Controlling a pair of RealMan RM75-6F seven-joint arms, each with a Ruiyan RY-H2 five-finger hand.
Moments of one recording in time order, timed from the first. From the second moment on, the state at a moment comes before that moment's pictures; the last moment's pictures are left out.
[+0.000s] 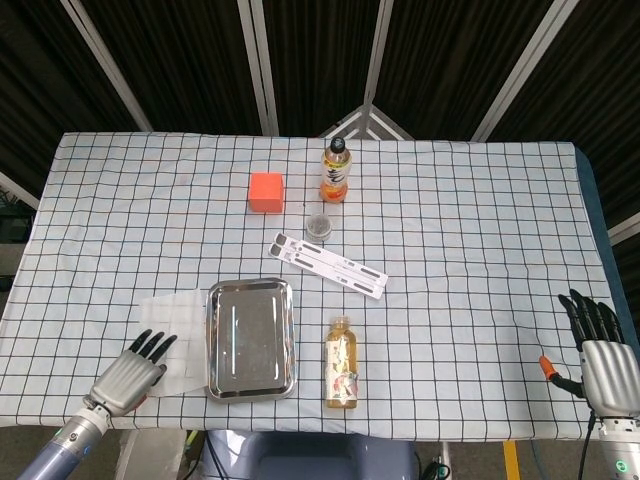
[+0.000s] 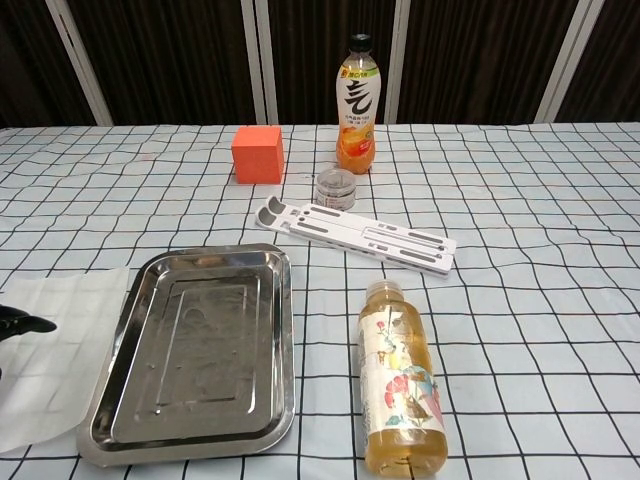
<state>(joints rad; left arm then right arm) -0.28 -1.24 0.14 -1.70 1.52 1.03 0.62 0.03 -1.10 0.05 -1.65 -1.51 1.50 0.05</state>
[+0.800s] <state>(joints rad) -0.32 -1.13 0.00 -1.83 1.55 1.19 0.52 0.03 -1.10 0.05 -1.65 -1.51 1.50 0.06</state>
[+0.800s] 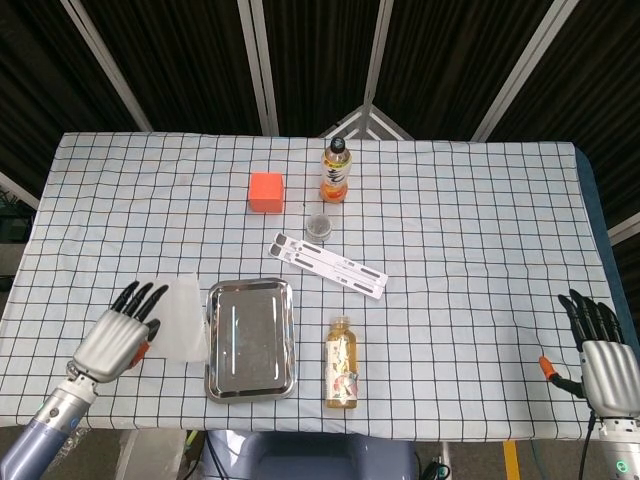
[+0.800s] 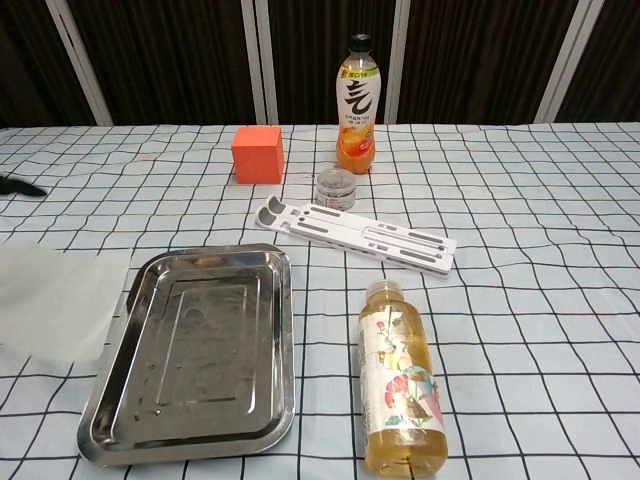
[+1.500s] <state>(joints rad) -0.49 -1.29 -0.05 -2.01 1.62 1.14 0.65 0.03 -1.10 0.05 -1.65 -1.50 1.50 0.07</state>
